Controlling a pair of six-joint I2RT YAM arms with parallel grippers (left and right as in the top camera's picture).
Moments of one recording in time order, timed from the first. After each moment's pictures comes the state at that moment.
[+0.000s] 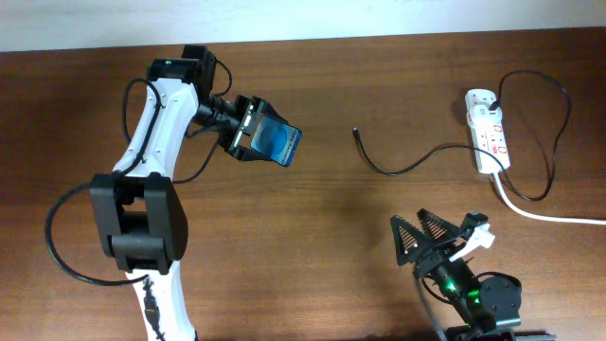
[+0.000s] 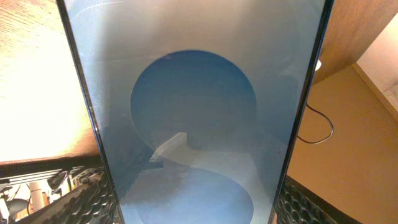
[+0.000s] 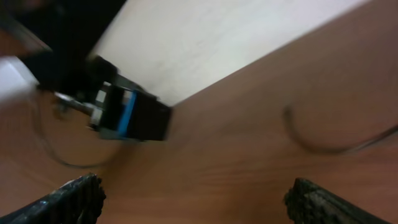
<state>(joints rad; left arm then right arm) -0.11 2.18 1.94 -1.33 0.88 -0.97 0.08 0.02 0.01 -0.04 -0.41 0.76</state>
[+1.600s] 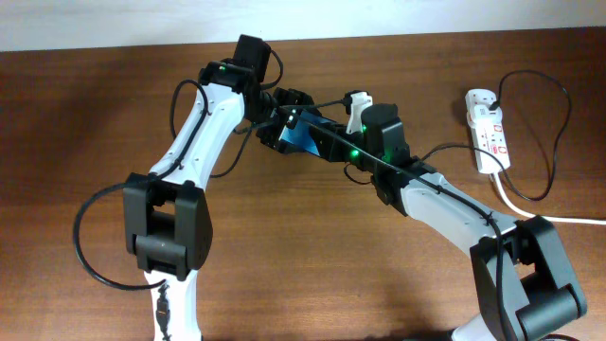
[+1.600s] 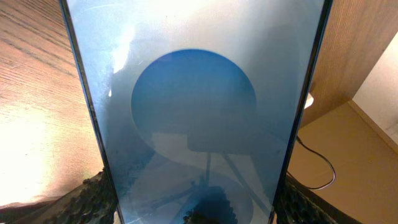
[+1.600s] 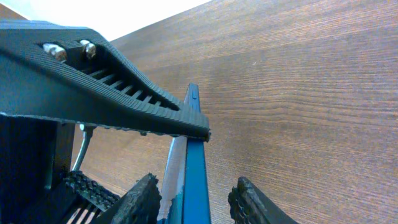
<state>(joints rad) -0.30 2.18 1.94 -1.03 0.68 -1.31 0.39 1.72 0.96 0.25 -0.31 0.55</state>
